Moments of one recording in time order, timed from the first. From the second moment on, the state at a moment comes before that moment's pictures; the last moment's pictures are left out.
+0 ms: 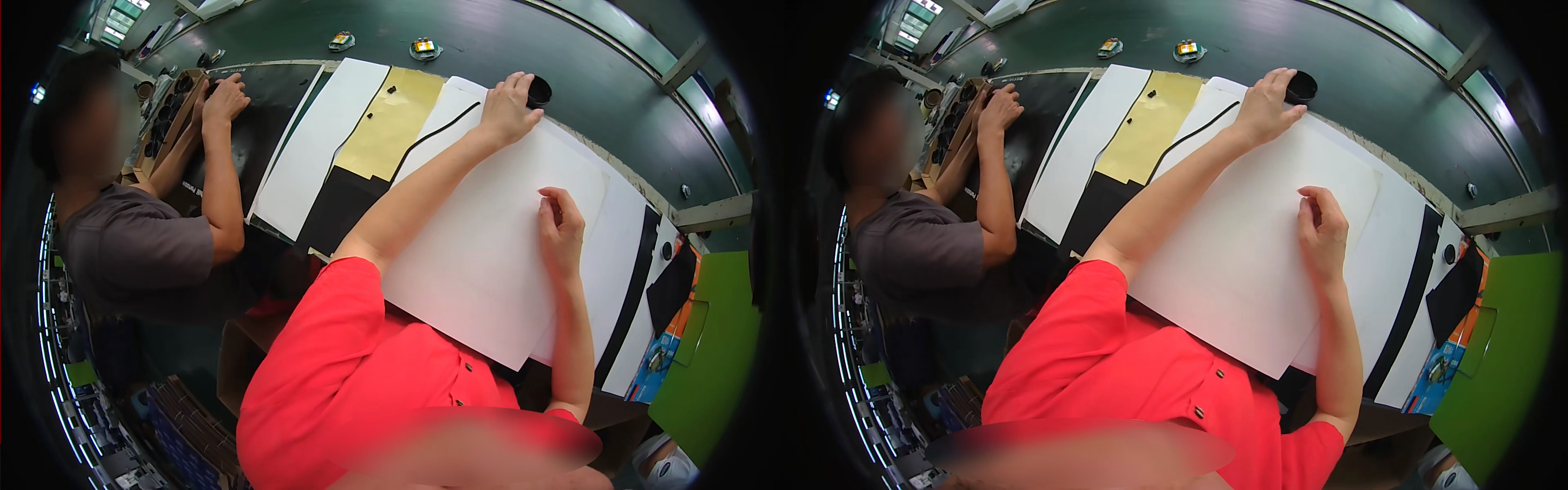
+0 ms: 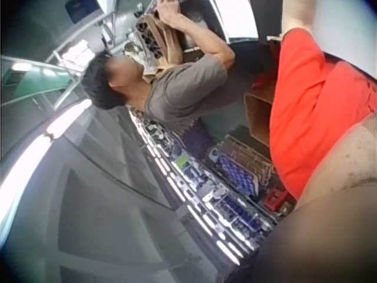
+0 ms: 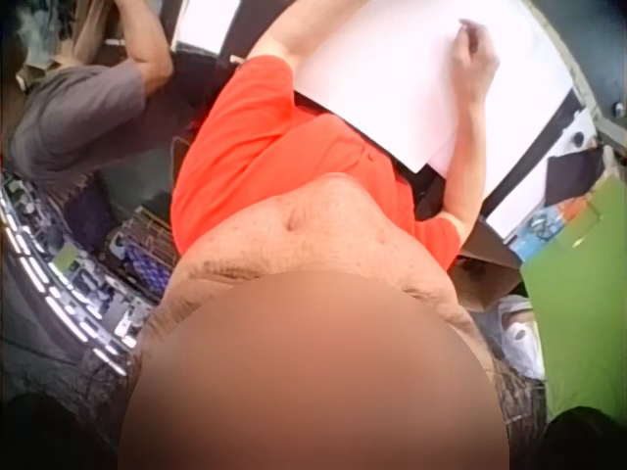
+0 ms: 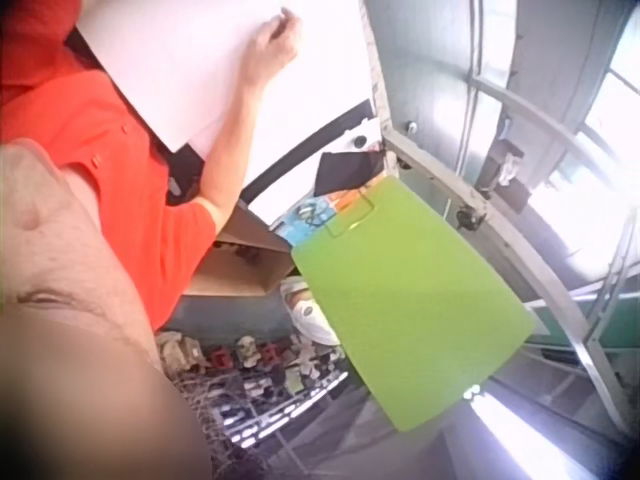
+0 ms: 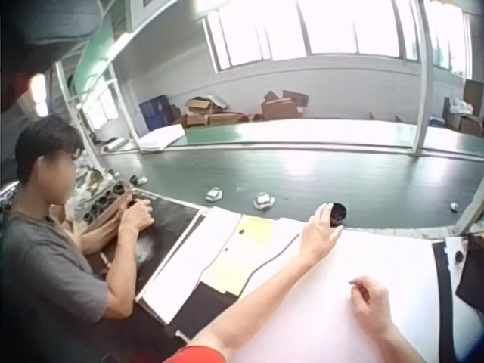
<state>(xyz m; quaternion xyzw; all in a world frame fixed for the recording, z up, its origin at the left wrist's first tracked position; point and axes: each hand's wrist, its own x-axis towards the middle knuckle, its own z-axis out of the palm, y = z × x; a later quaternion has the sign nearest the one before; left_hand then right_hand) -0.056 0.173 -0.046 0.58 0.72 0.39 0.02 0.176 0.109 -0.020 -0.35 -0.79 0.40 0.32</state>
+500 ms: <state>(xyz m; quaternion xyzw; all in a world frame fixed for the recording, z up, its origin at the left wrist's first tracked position) -0.065 0.173 -0.064 0.51 0.66 0.55 -0.06 0.175 0.108 -0.018 -0.37 -0.78 0.40 0.32</state>
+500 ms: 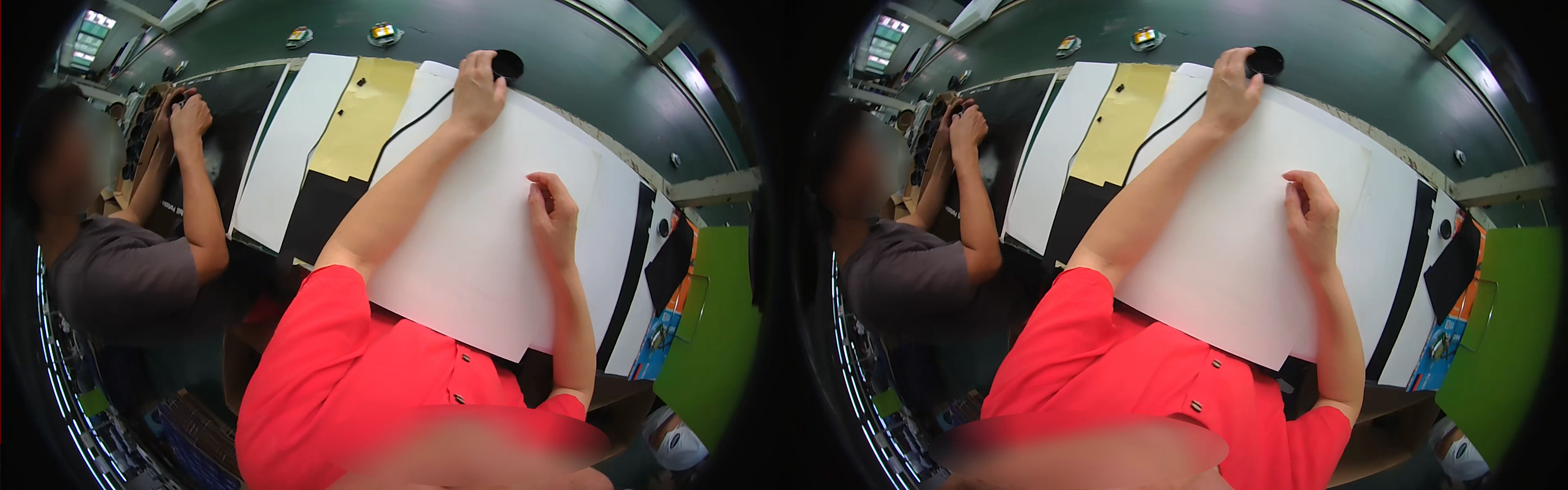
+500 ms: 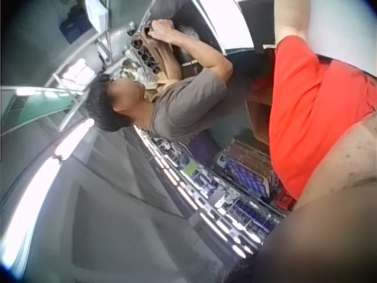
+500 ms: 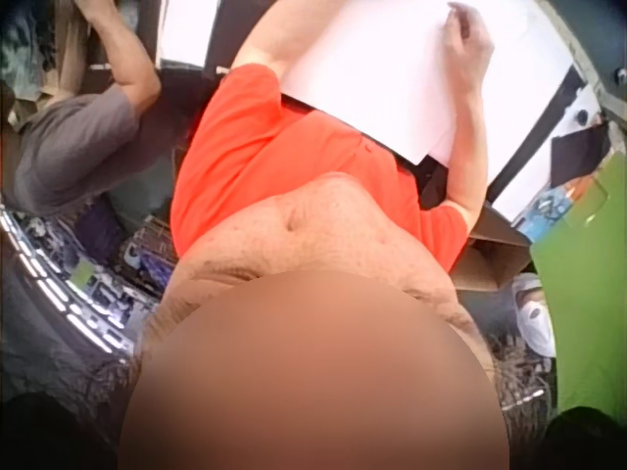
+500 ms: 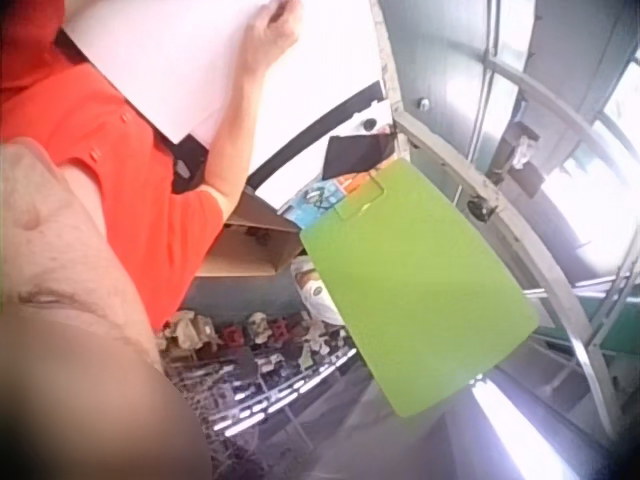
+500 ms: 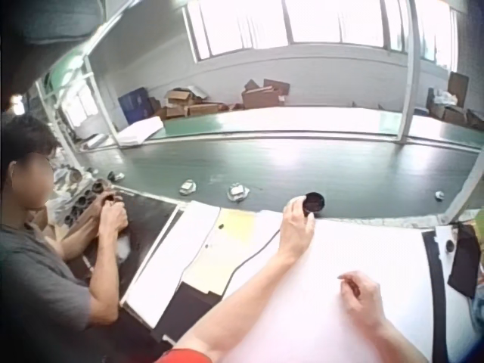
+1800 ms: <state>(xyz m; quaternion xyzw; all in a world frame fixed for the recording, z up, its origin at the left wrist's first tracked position) 0.010 0.111 -0.037 0.51 0.60 0.53 0.31 0.225 0.285 -0.070 -0.52 -0.70 0.15 0.46</state>
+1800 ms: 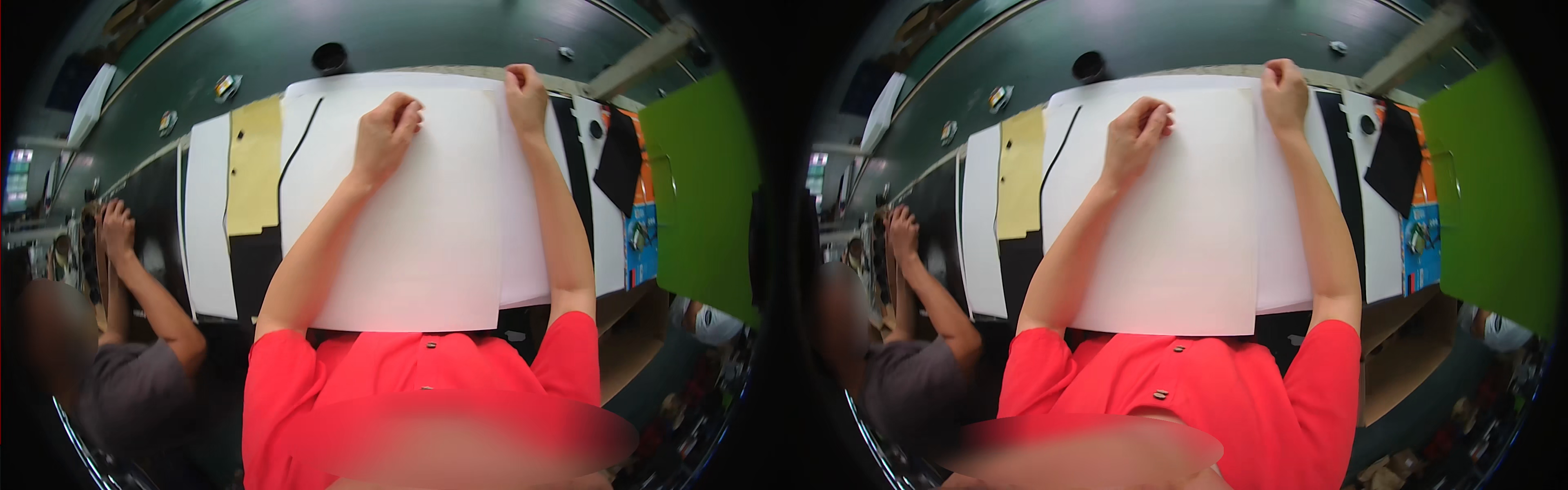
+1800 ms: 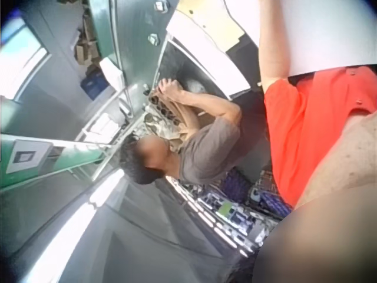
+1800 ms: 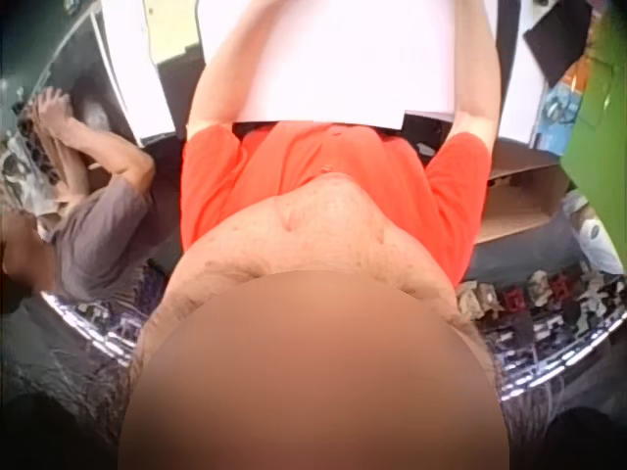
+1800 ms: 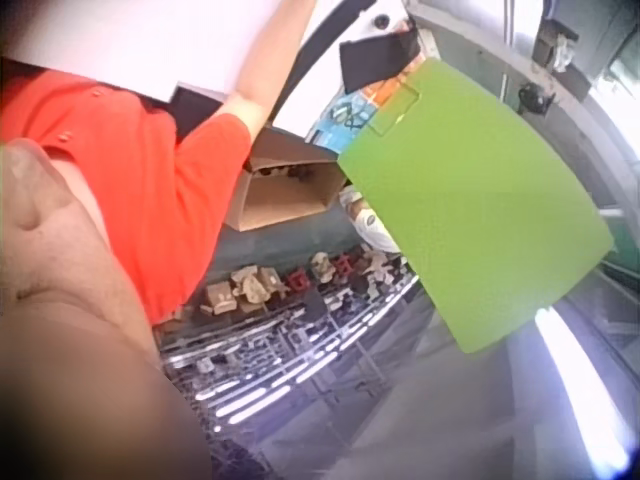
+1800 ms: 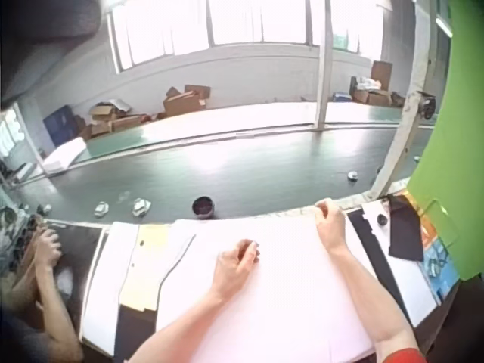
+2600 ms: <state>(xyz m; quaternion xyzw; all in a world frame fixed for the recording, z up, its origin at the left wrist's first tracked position) -0.137 -0.109 0.020 0.50 0.80 0.26 0.20 0.235 0.295 -0.082 -0.50 -0.75 0.14 0.40</state>
